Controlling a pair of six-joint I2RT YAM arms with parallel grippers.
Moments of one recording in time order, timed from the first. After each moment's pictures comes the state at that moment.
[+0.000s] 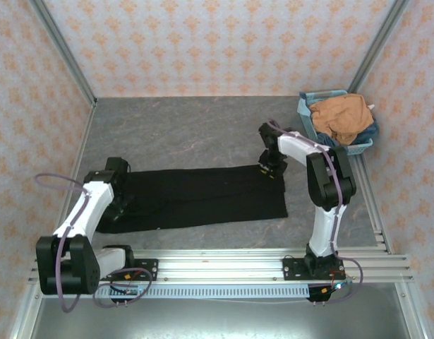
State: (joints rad) left arm 0.08 1.19 0.75 -1.07 -0.20 -1.01; right arm 0.29 1.97 1.36 -0.88 0.01 0.94
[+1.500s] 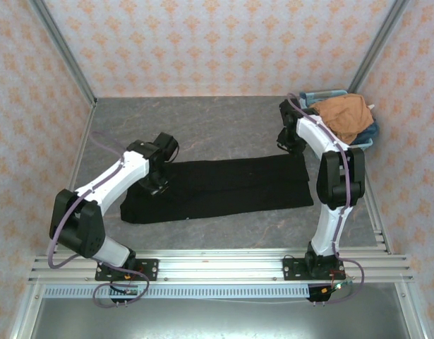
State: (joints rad) left arm -0.38 1.50 1.15 -1.13 -0.08 -1.19; right arm 0.17 1.94 1.59 -1.01 0.14 0.78
